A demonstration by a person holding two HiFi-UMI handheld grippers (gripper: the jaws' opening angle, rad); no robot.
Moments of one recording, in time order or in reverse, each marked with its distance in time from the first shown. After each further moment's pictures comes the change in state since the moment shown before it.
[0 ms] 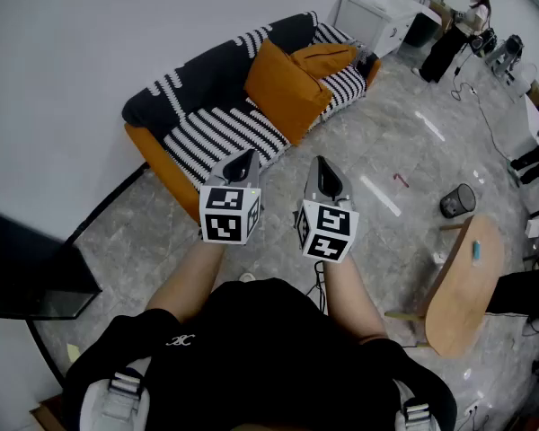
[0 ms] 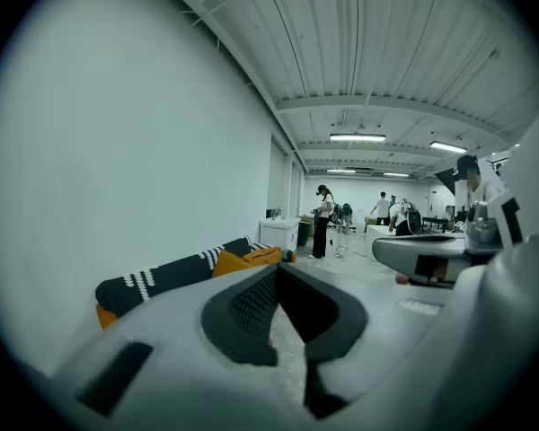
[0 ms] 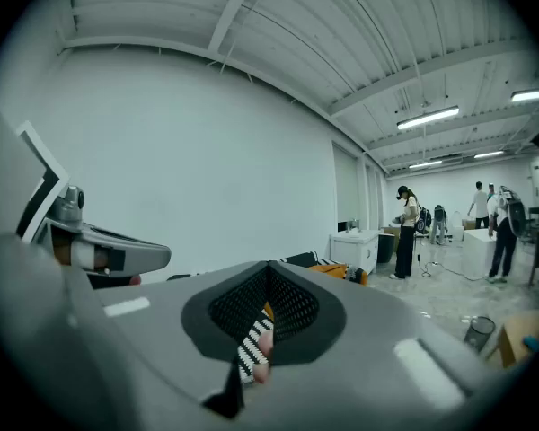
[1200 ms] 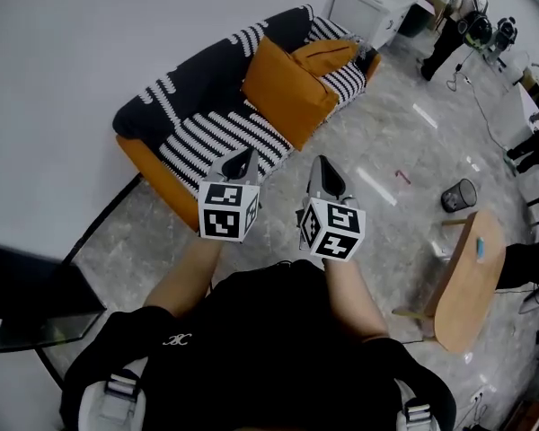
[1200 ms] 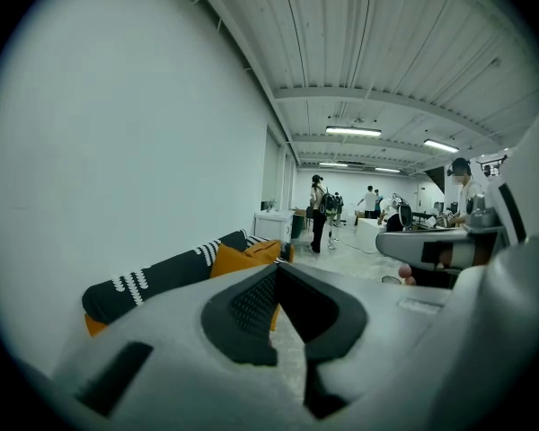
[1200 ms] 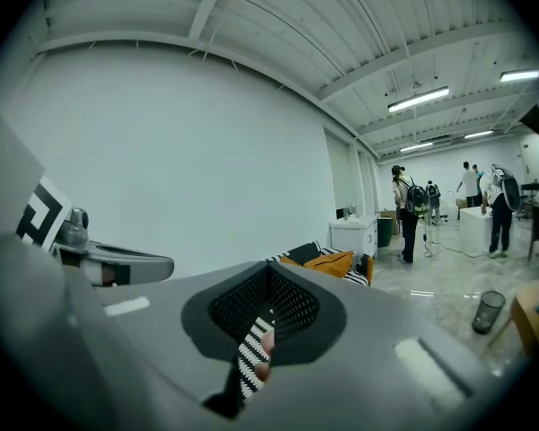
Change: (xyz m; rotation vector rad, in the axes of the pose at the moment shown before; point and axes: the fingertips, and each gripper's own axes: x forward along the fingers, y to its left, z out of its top) left arm 0.069 0.094 -0.009 0.008 0.054 -0.072; right arm 0.098 0.038 -0.013 0.094 0.041 -0.023
